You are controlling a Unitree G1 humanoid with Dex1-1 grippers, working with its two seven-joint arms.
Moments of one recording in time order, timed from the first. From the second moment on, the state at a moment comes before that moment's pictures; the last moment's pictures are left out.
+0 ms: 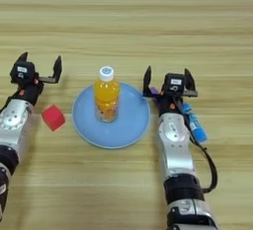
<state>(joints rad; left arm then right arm) -0.56 0.07 0.12 1.04 -0.07 -0.70 -0.15 -0.26 -0.04 -0.13 0.42 0.01 -0.33 -0.09</state>
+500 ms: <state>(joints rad) -0.56 0.05 0.13 1.05 -0.07 -0.73 -0.12 -0.19 -0.07 -0.11 0.30 0.01 -0.33 -0.04</state>
